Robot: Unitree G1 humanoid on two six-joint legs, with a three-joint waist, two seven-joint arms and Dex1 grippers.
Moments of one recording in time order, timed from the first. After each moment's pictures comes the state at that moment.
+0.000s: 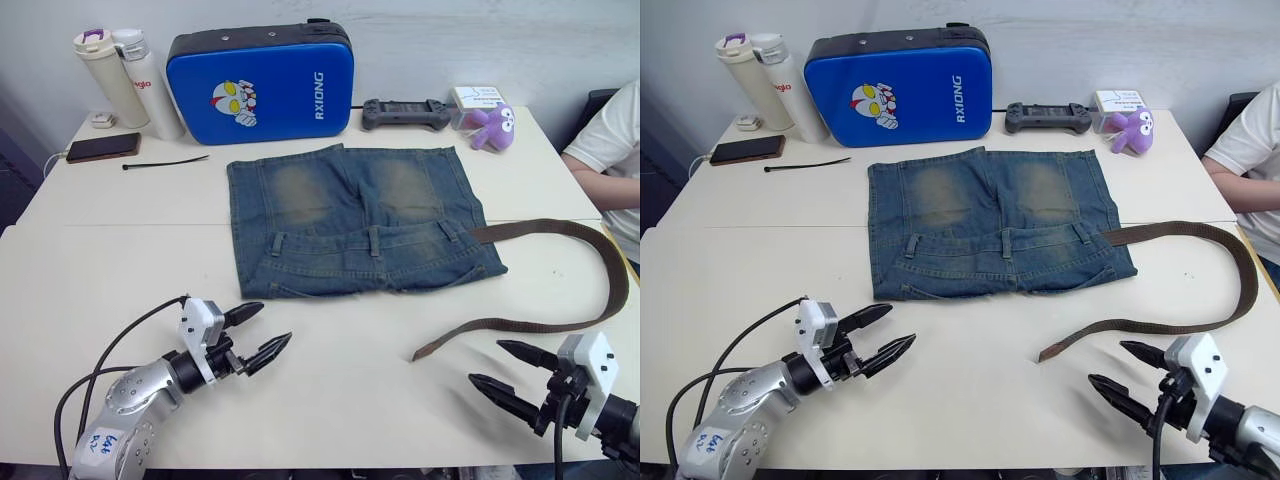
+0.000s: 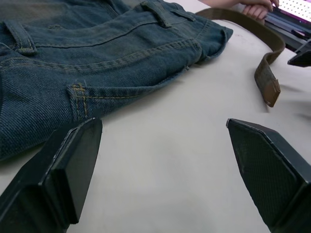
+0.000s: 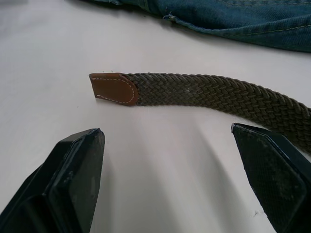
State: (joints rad) left arm 0.20 0.50 0.09 -0.46 -0.51 0.41 -0.71; right arm 0.56 -0.70 -0.51 -0.50 0.59 0.41 0.94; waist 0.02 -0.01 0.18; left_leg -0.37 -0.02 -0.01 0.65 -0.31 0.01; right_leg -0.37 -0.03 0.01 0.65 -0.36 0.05
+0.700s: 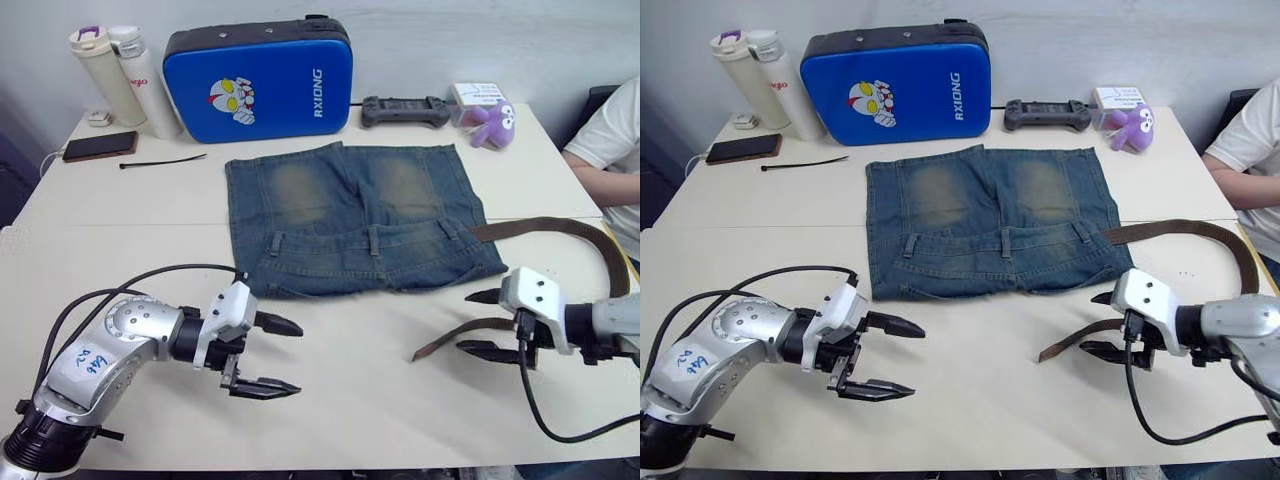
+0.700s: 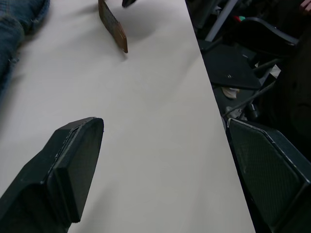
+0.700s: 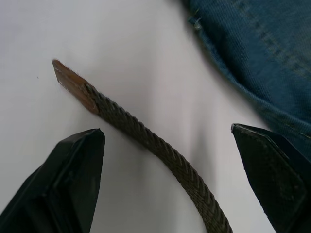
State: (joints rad) left arm -0.18 0.82 -0.08 -0.49 -0.62 0.60 -1.09; right arm -0.04 -1.10 -0.08 -0.25 0.35 0.41 1.12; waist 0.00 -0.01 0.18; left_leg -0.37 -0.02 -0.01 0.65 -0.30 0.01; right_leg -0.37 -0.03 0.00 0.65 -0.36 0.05
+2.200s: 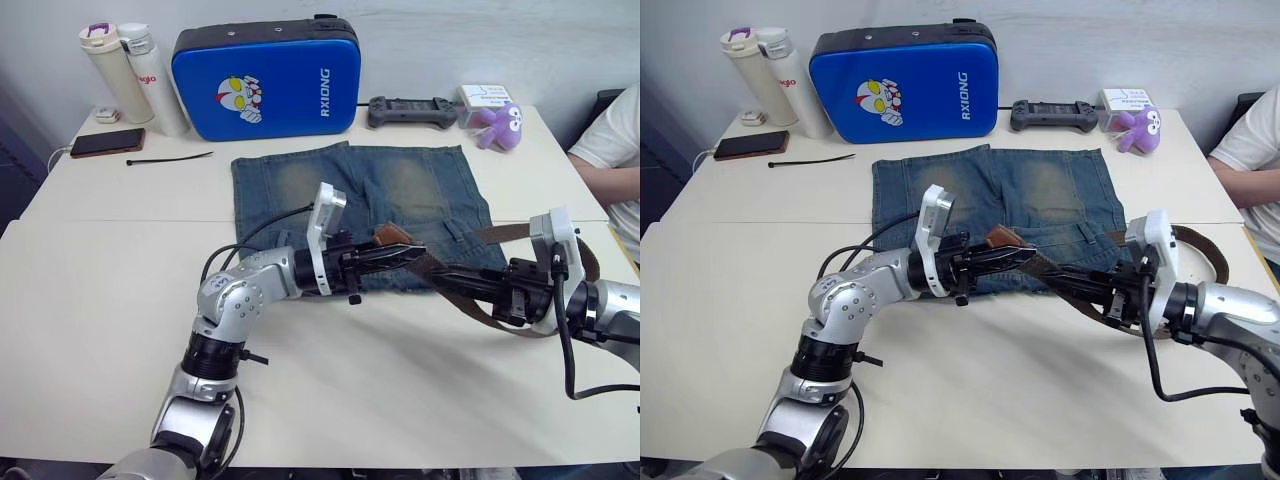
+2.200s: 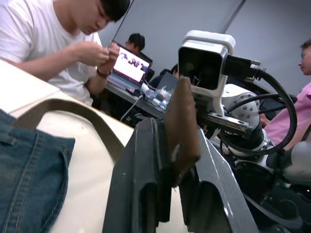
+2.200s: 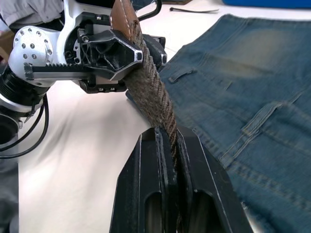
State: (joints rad) left arm -0.66 0.10 -0.10 -0.08 -0.80 0.84 -0.73; right arm -0.11 -0.85 -0.40 -0.51 1.04 0.85 0.79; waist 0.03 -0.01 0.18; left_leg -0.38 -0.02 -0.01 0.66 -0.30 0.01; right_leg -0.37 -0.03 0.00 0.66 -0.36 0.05
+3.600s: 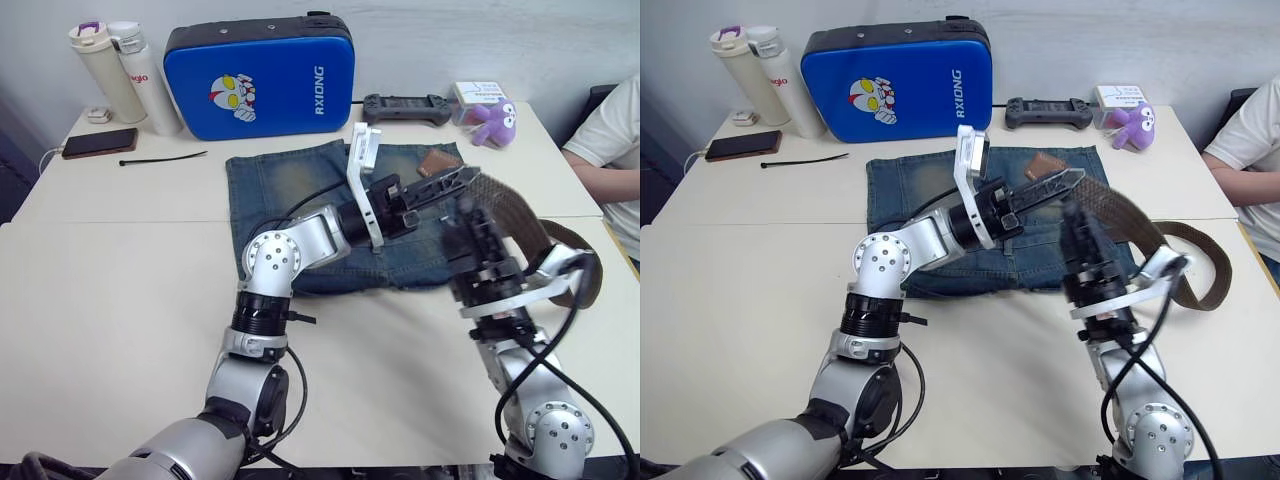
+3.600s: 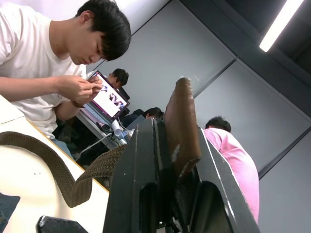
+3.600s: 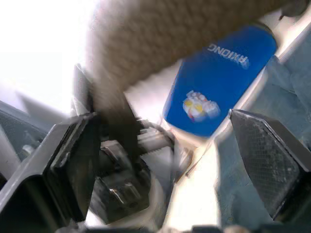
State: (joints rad) left arm -0.86 -0.14 0.10 0.16 -0.99 0.99 -0.39; right arm -0.02 -0.09 -0.32 -0.62 1.61 0.39 0.02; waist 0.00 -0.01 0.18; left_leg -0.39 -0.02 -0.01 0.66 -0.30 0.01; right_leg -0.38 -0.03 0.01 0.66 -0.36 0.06
